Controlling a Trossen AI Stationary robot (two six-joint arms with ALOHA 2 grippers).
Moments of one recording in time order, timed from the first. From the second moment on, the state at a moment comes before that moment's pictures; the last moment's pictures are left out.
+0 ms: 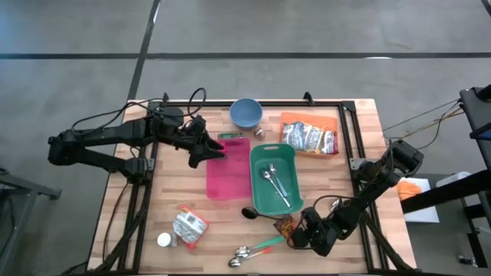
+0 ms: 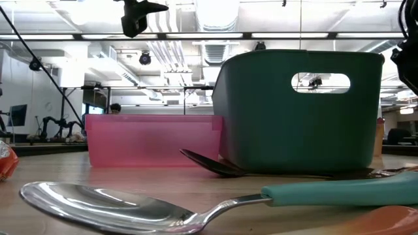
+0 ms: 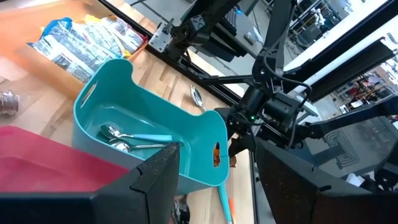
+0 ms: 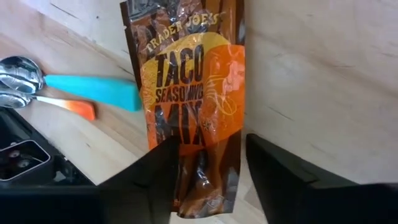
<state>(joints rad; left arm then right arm) 0.17 1.06 0.98 -0.31 0.32 -0.56 0.81 1.71 0.82 -0.20 0.26 2.03</state>
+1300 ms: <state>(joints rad) 0.14 1.06 0.98 -0.31 0.56 -0.66 0.82 1.71 1.24 -0.60 0.42 1.48</state>
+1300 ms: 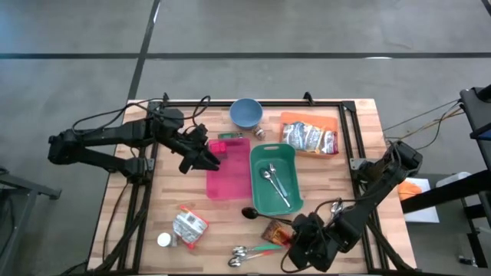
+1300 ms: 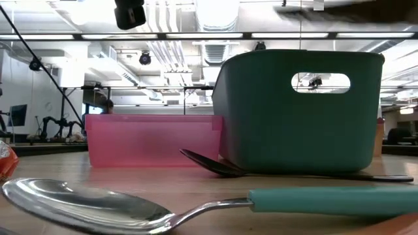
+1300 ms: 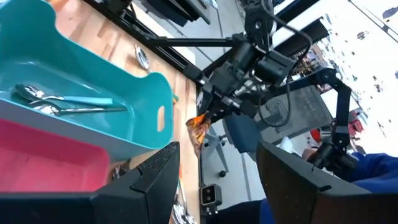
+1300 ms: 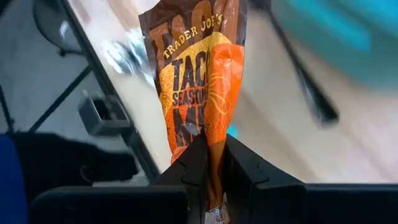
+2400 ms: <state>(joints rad) 0.05 1.24 0.98 -0.12 0.42 -0.80 0.42 1.61 1.46 -0.78 0.65 0.72</state>
